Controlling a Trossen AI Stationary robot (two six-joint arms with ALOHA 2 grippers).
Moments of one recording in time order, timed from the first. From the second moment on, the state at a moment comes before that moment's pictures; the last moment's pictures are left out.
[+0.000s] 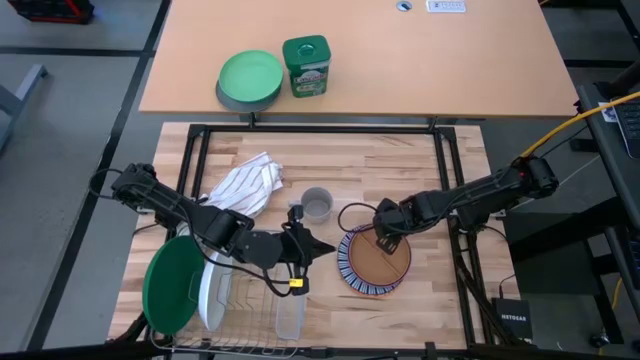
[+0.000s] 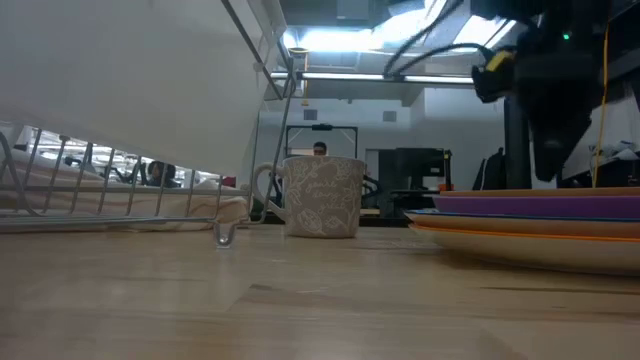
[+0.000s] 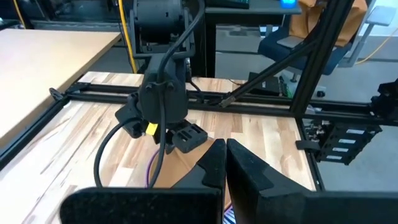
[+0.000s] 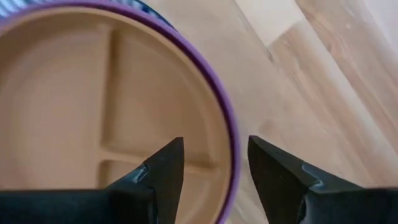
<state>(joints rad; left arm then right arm) -0.47 1.65 1.59 -0.34 -0.57 -0.23 0.24 1.39 0.91 -0.94 0.13 0.88</state>
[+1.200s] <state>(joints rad) -0.46 1.65 1.59 -0.34 -0.57 -0.23 0.24 1.39 0.82 -0.86 0.14 0.89</state>
